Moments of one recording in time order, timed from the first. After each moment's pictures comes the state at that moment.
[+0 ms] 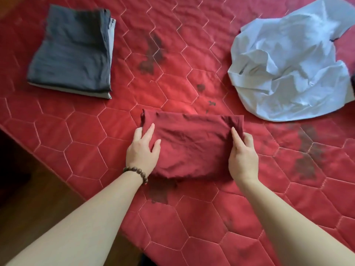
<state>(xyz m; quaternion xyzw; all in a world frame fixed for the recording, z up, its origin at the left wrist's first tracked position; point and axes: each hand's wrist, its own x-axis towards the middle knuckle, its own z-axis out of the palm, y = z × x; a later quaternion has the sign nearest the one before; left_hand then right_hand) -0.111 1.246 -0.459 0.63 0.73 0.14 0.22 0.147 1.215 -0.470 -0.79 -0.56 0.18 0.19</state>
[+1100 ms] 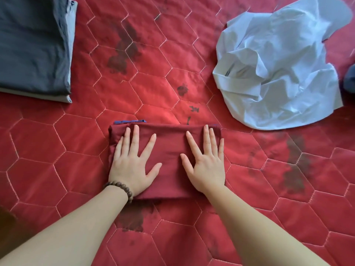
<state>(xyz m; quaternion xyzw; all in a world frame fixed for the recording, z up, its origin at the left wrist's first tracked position) -0.088 1.263 -0.518 0.79 0.60 -0.05 0.09 0.130 1.246 -0.527 -0.71 -0.69 0.14 0.02</state>
